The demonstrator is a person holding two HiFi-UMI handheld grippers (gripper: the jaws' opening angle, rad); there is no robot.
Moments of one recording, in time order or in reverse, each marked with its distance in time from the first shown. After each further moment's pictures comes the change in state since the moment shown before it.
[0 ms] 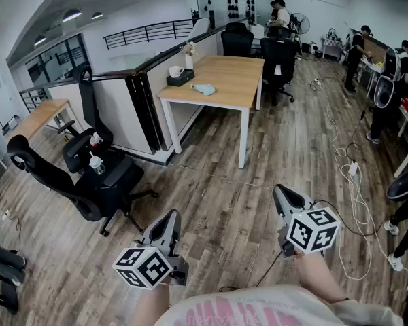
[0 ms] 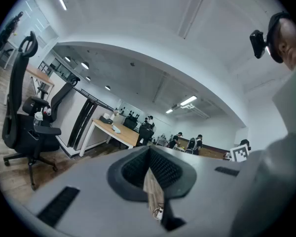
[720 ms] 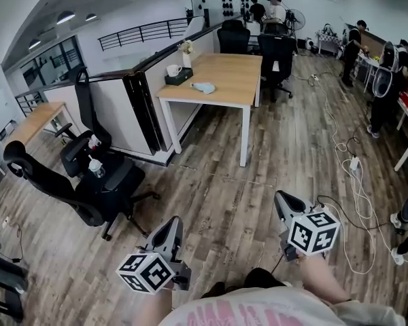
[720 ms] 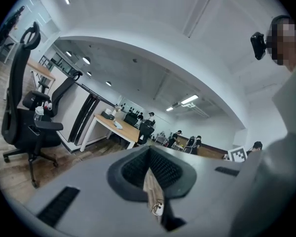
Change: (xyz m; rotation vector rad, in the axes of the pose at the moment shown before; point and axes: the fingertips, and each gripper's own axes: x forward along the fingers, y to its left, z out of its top) left arm -0.004 0.039 -0.011 -0.035 0.048 -0.013; right arm 0.019 0.014 -0.036 0.032 0.074 -0.042
